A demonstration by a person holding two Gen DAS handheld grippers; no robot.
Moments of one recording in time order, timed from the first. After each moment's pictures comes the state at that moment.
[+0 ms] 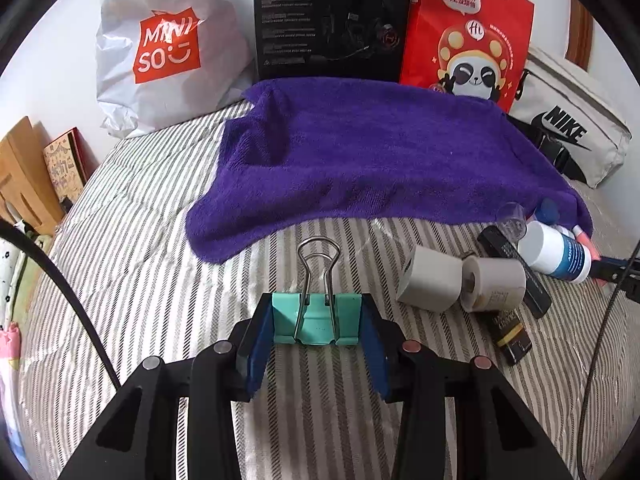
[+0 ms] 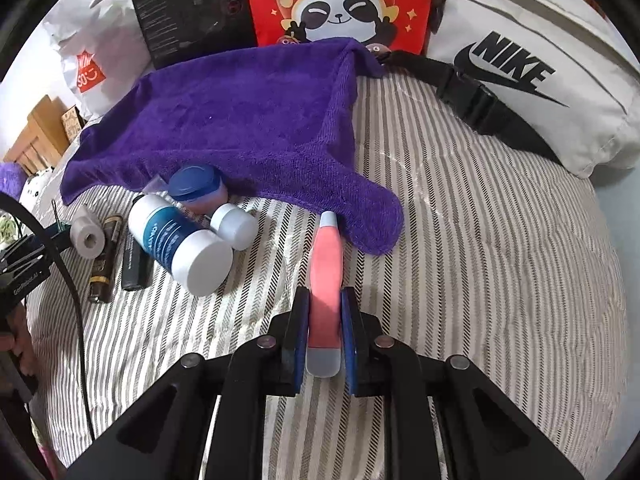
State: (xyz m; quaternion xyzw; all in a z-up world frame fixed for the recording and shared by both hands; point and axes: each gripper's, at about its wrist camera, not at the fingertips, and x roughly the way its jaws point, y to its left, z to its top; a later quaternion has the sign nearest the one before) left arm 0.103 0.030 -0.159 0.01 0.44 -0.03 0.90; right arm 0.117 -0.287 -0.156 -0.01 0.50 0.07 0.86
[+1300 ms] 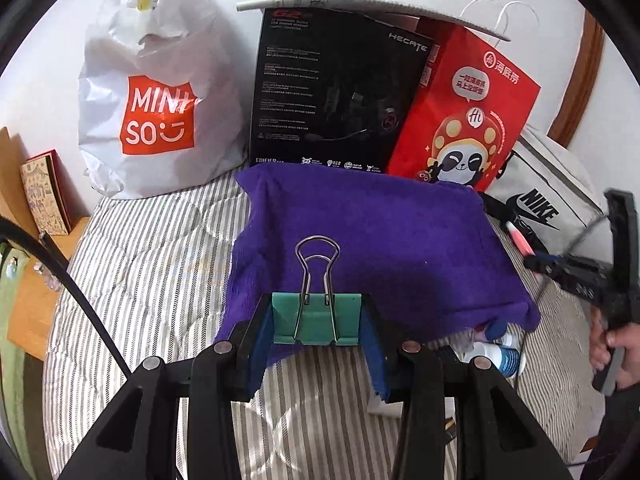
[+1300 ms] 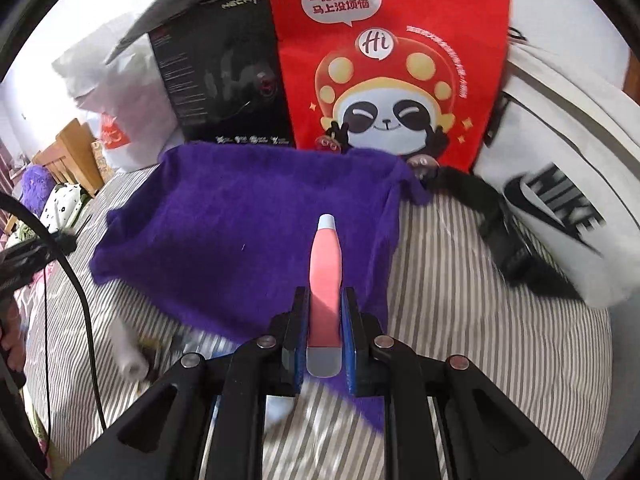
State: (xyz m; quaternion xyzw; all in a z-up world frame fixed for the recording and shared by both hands) left arm 0.163 0.055 -0.078 -0.05 0.42 -0.08 0.90; right arm 0.219 -0.258 -0.091 -0.02 0.45 0.14 0.88
